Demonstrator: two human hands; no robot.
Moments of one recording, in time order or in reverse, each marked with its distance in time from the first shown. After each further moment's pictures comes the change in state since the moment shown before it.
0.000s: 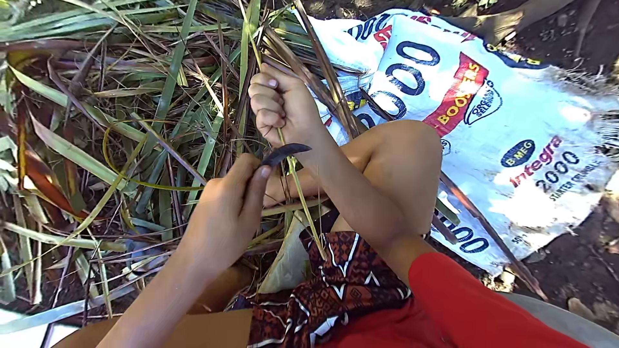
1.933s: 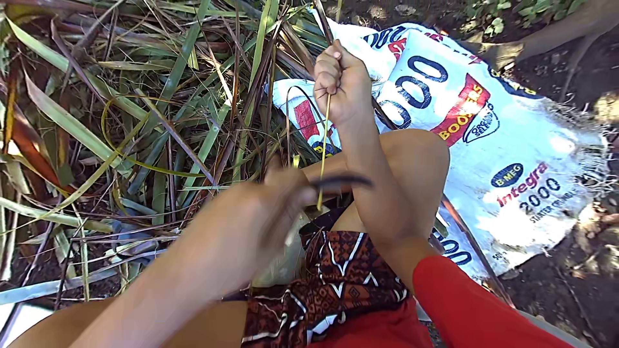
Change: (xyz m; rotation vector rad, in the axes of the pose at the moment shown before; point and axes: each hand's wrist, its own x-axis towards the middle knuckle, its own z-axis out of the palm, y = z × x) left_hand -0.018 0.019 -0.017 0.121 -0.119 0.286; right_hand 0.007 -0.046 -0.017 -0.177 0.133 -0.353
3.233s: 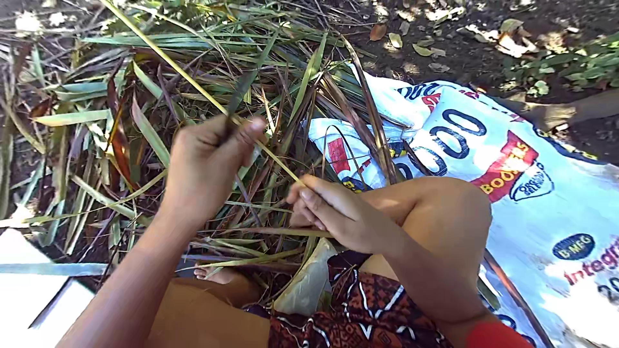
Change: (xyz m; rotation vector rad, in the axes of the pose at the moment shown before) left_hand -0.001 -0.033 -0.074 -0.217 0.606 -0.238; right_hand -0.113 0.046 0.013 -1.432 -0.826 0.099
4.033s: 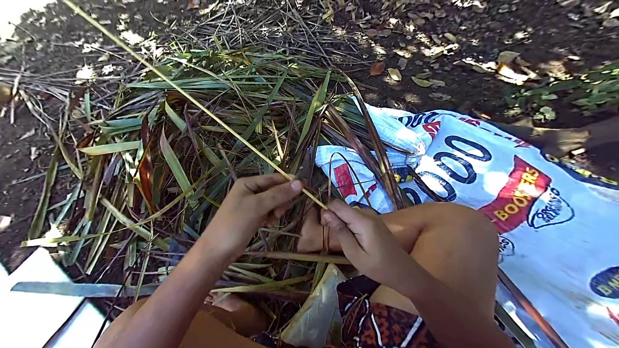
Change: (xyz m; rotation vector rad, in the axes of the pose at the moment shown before) left_hand -0.017 0.017 0.021 -0.455 -0.268 -0.461; right_hand -0.022 0.002 0.004 -0.427 0.398 -0.211
